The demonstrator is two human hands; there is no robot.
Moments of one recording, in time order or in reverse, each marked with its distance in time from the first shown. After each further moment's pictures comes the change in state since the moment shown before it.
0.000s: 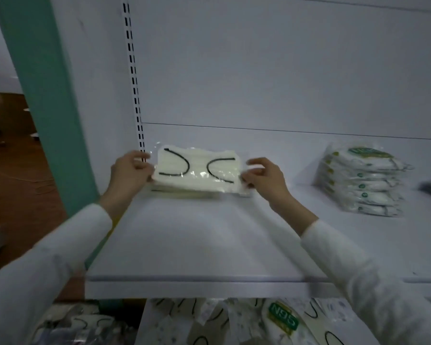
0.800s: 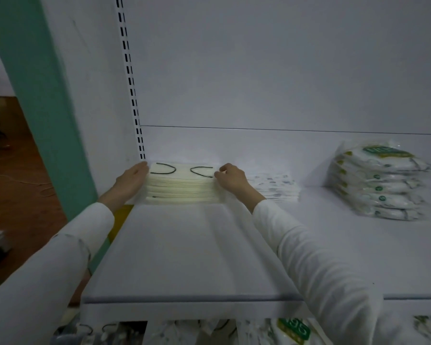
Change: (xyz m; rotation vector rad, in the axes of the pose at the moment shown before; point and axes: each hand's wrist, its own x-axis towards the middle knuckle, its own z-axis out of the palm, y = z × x) left_hand 0.066 -0.054 0.003 0.312 -0.267 -0.158; right_hand 0.079 0.024 0.091 -0.449 -0.183 0.101
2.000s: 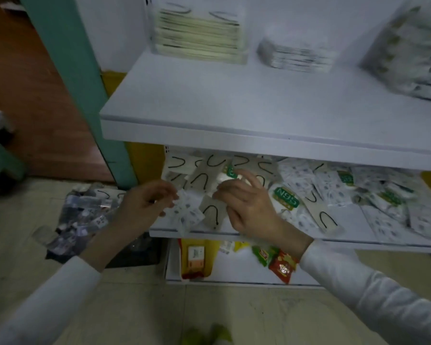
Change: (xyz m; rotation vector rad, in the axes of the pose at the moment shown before) left_hand -0.295 -0.138 0.084 -0.311 -0.210 -0.036; right_hand -0.292 0.152 0.101 -0.276 0.173 -1.070
